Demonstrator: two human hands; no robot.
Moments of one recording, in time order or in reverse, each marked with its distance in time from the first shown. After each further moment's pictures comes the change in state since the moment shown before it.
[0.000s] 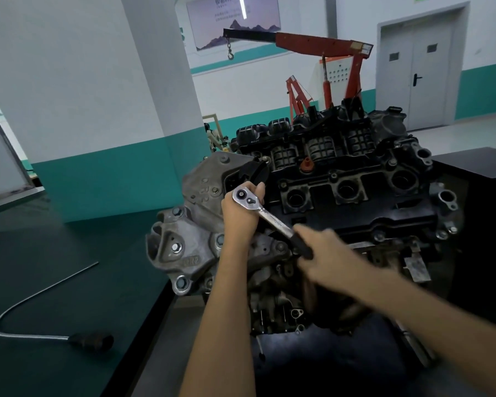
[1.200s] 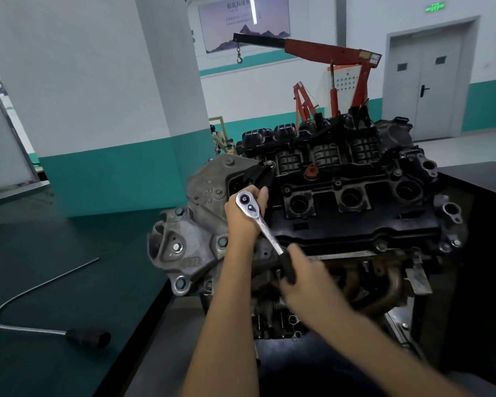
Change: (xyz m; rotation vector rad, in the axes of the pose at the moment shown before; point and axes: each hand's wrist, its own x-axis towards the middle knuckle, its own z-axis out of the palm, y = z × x) left_hand -0.002 0.001 0.002 0.017 0.035 0.019; right_hand -0.019 -0.022 0.043 0.075 0.102 0.122
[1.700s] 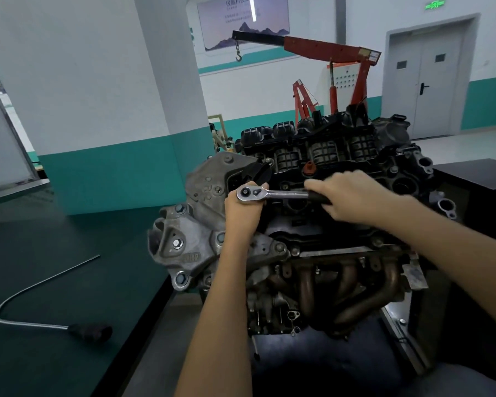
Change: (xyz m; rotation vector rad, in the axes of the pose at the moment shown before) left_hand 0.001 0.006 -0.002 -0.036 -0.046 -0.054; right_hand 0.096 0.023 -0.117 -0.845 -0.008 -0.395
